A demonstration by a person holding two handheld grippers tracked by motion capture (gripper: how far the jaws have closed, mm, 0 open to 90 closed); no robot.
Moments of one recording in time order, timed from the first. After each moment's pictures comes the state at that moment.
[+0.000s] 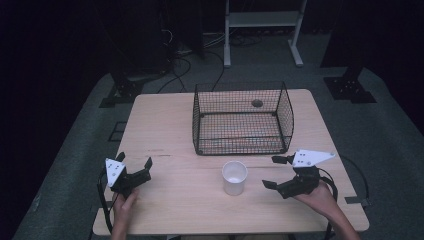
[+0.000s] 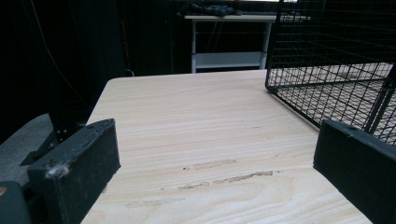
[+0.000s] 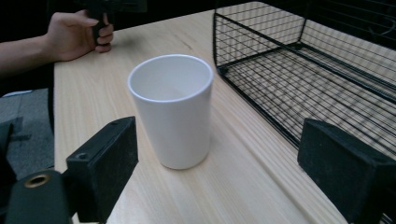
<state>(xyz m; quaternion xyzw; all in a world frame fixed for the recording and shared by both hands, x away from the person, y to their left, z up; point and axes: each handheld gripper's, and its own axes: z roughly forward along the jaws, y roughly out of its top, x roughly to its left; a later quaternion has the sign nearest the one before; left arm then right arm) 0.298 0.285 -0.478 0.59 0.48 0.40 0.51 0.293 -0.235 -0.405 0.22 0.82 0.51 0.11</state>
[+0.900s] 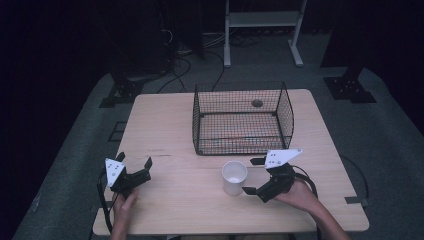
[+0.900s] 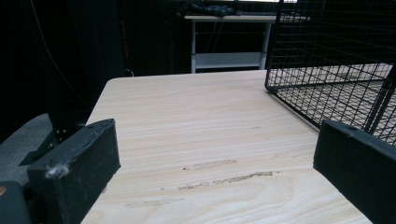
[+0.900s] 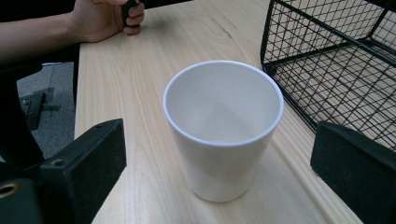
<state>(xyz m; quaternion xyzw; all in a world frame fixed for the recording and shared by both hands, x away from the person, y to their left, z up) 0.298 0.286 -0.478 0.59 0.48 0.40 0.51 0.305 -0.177 -0.410 0.17 0.86 0.48 0.06</state>
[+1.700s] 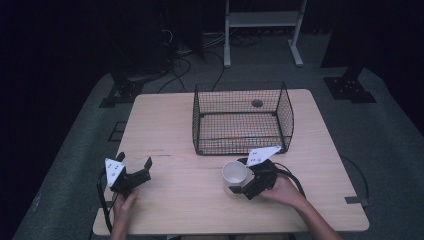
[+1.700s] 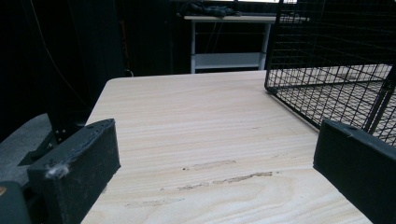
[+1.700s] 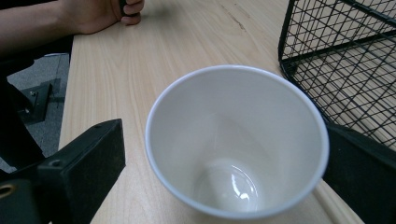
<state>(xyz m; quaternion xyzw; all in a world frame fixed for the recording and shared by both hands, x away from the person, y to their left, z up) 0.298 0.286 -0.478 0.59 0.48 0.40 0.51 0.323 -0.141 -0.427 0.16 0.87 0.46 0.04</state>
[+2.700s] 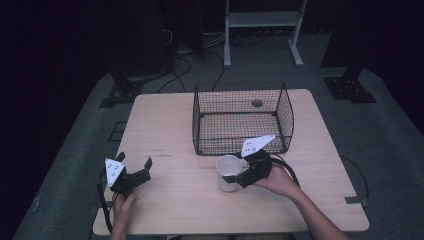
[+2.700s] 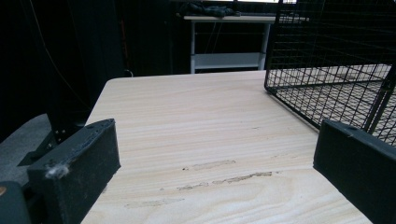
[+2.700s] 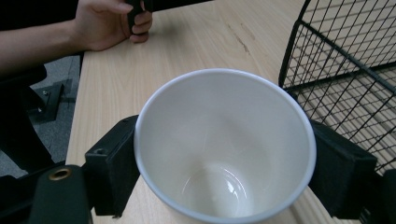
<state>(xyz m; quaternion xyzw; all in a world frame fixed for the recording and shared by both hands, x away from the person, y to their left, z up) 0.298 0.286 -0.478 0.59 0.48 0.40 0.51 0.341 -0.127 -0.401 0.14 0.87 0.46 0.03</state>
